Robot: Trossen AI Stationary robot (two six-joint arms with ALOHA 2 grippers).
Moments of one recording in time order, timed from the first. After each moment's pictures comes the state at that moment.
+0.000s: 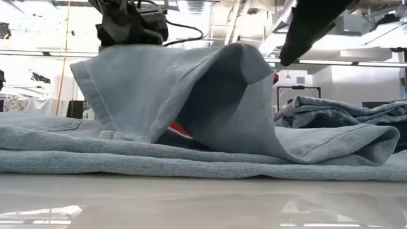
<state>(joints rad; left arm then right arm) 0.32 1.45 1.01 -0.76 1.00 -0.40 0.57 1.79 1.44 -0.95 0.56 0.80</state>
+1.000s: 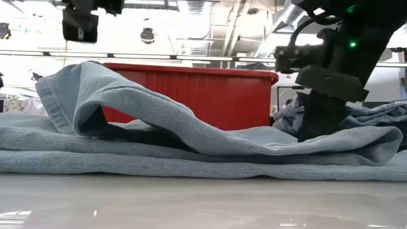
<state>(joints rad) 0.20 1.08 1.13 -1.11 0.49 -0.51 0.47 1.79 1.05 -0.67 0.48 1.02</state>
